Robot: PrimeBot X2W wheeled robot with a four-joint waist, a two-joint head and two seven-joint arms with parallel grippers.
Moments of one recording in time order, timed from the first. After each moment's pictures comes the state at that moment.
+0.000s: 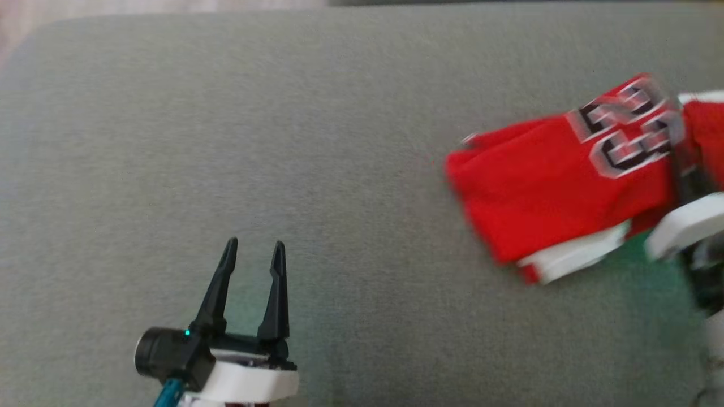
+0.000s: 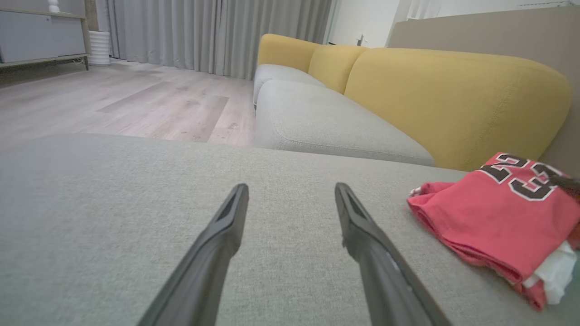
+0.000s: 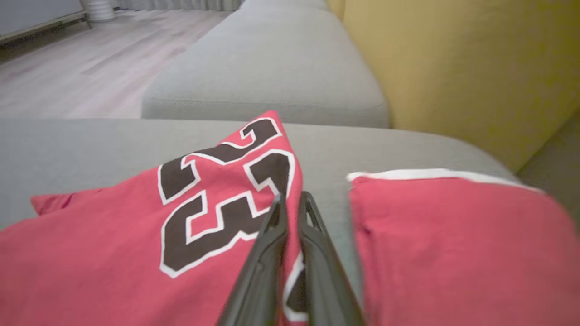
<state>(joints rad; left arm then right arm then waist) 0.03 0.06 -0.30 0.02 -0.24 0.00 -0.25 -0.33 -0.26 -0.10 0.37 0.15 0.13 0.08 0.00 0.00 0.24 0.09</state>
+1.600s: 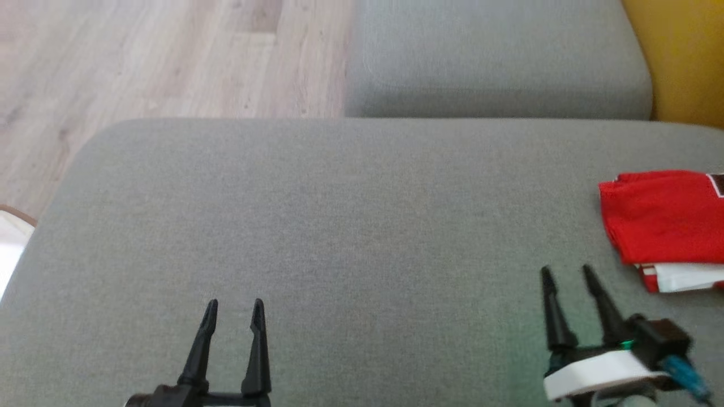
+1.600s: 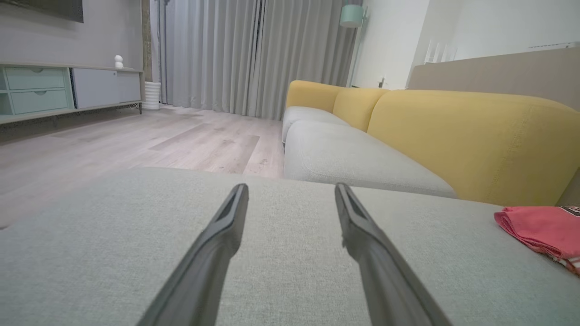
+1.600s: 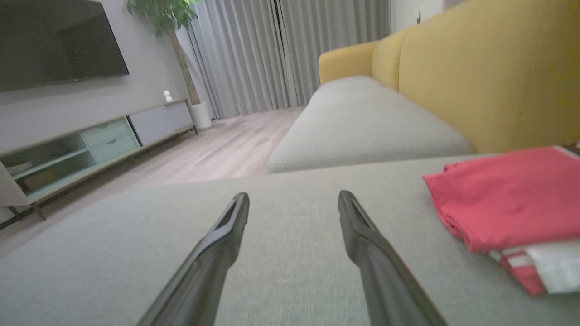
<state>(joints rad) 0.18 0.06 -0.24 0.04 -0.22 0.03 -0.25 0.07 -0.04 0.06 0.25 0.21 0.13 -0.25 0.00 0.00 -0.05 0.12</state>
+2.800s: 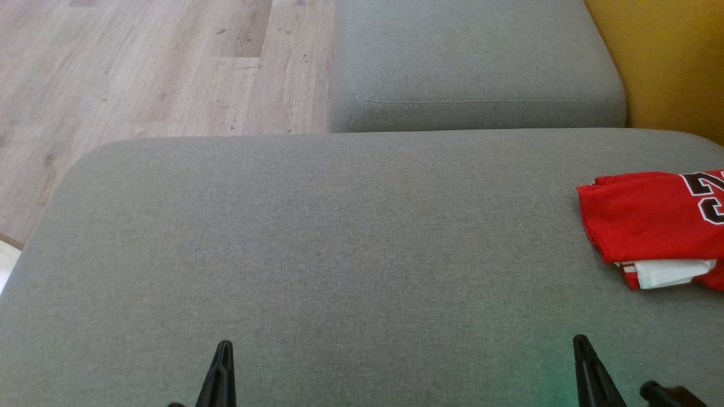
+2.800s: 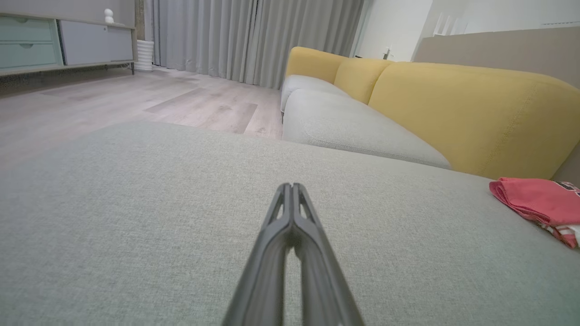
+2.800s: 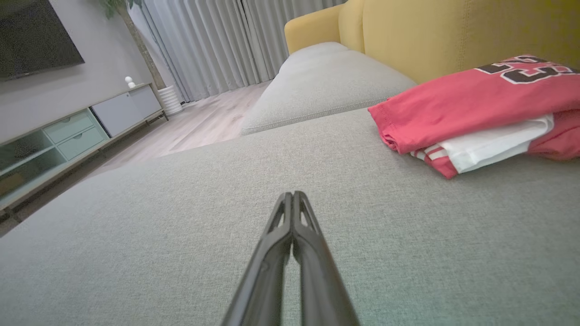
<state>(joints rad) 0.25 0.06 -0.19 0.13 -0.26 -0.04 -0.24 0.28 -0.04 0.04 0.20 0.26 0.13 -0.24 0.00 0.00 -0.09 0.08</state>
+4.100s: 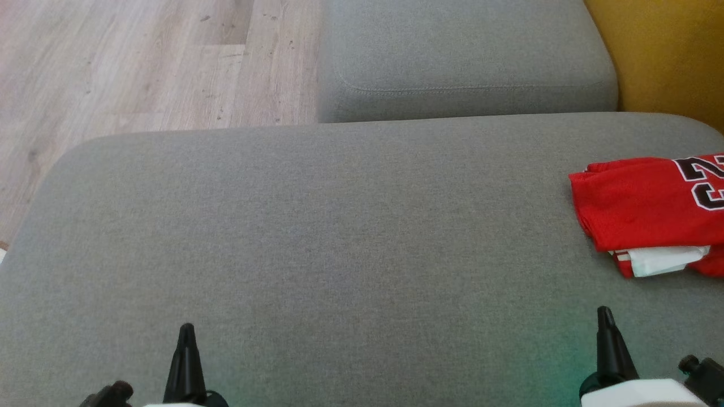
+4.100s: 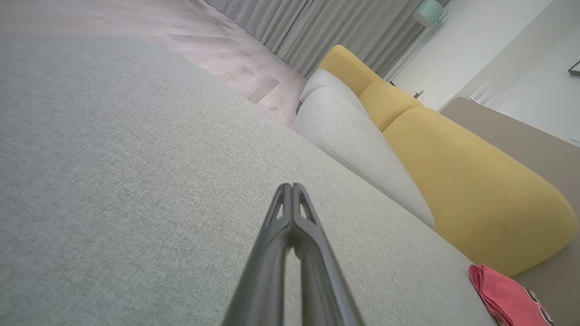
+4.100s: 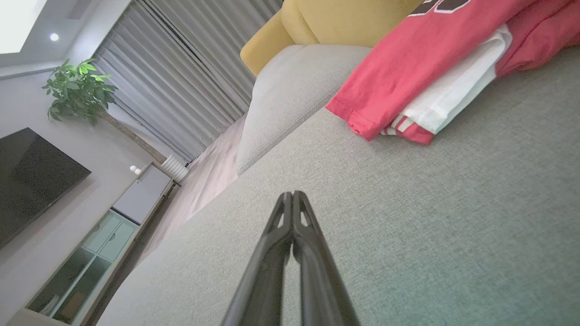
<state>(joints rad) 0.16 0.07 -0.13 0.18 -0.72 -0.06 -0.14 0.18 -0.05 0.01 0.22 0.71 0.13 -0.14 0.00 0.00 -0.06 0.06</state>
